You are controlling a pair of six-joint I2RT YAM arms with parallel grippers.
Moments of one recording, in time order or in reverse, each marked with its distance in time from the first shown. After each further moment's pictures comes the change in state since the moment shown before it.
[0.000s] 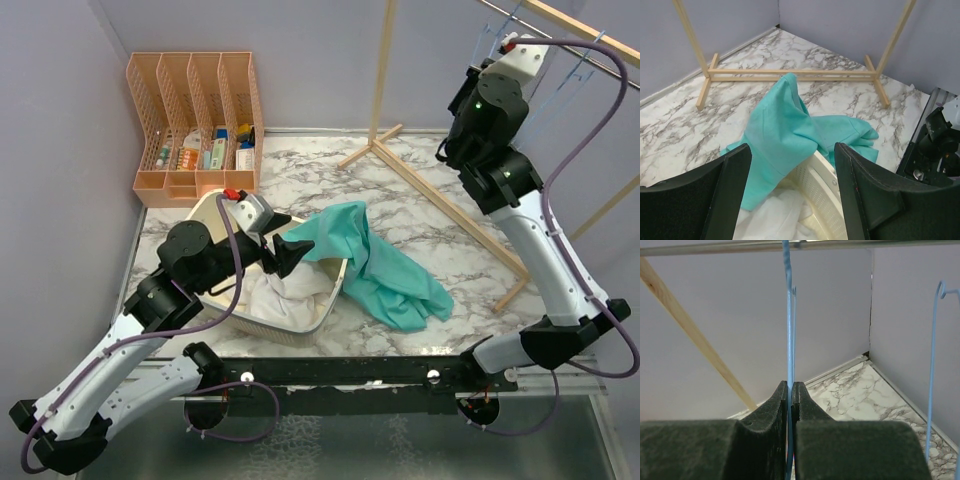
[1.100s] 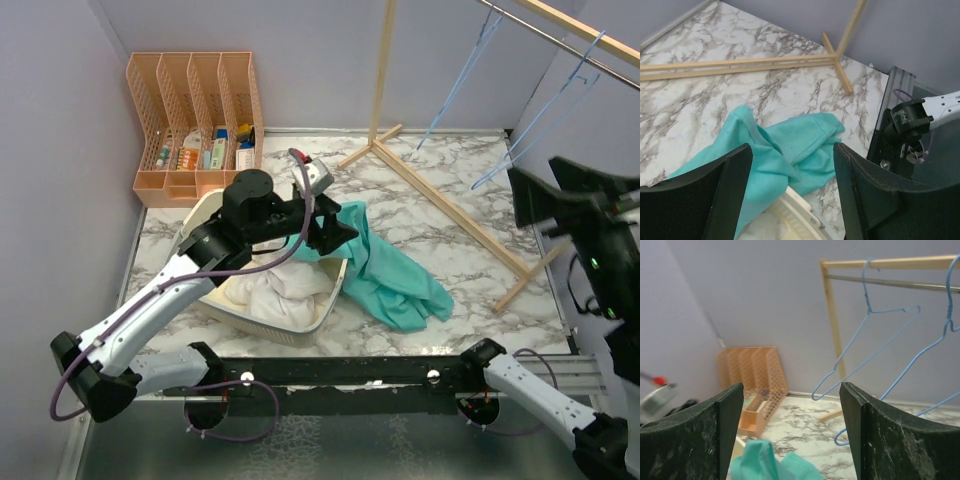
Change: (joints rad) left arm -0.005 0.363 0.210 0.021 0.213 -0.049; right arm 0.000 -0.655 -0.250 -0.230 -0.671 0.043
